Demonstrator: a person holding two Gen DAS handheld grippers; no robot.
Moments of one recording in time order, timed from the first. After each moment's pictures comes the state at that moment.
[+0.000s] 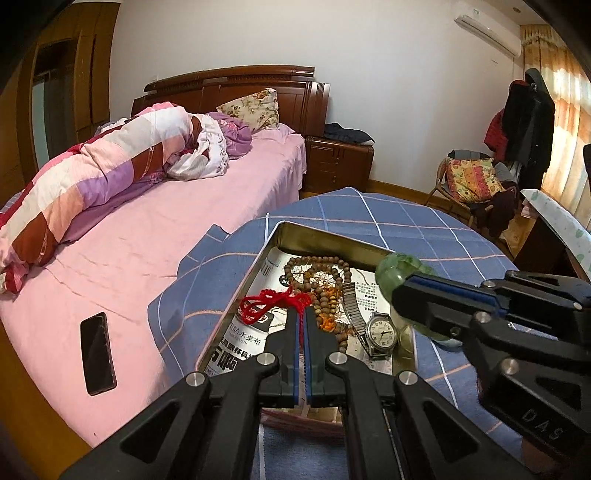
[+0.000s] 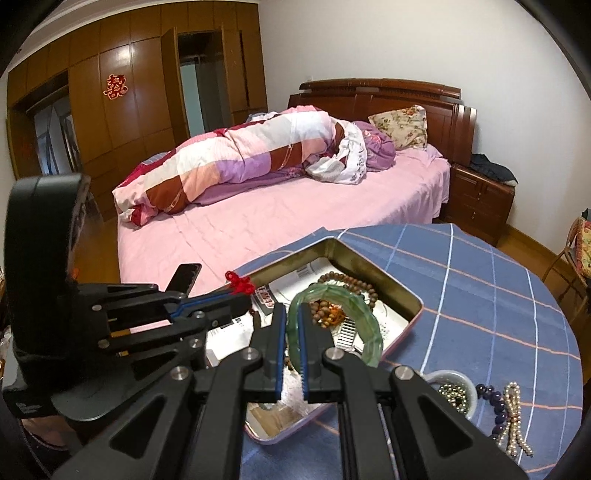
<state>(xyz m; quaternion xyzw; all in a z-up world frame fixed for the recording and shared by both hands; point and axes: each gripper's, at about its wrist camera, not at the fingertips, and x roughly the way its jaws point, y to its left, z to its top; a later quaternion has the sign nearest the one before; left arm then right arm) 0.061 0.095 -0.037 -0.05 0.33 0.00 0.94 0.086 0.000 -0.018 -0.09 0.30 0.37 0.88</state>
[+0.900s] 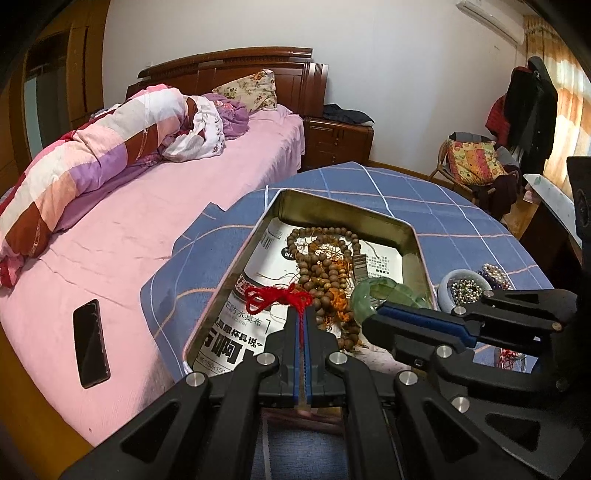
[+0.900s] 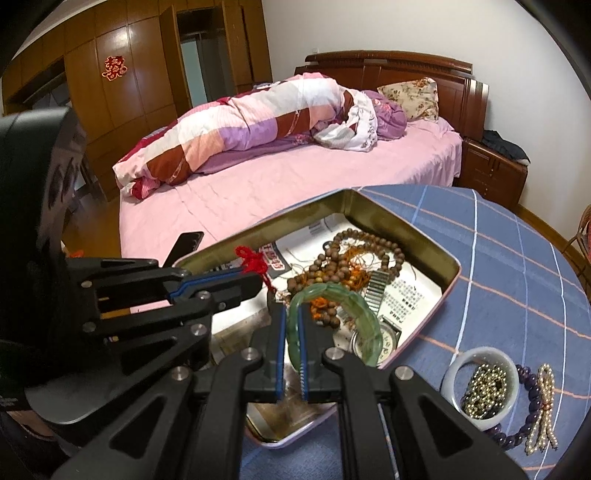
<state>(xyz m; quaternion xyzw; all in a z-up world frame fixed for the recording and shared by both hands) 0.072 0.098 -0.062 -0.05 0.37 -0.01 0.93 0.095 0.018 -0.058 -0.10 0.35 0.38 0.85</state>
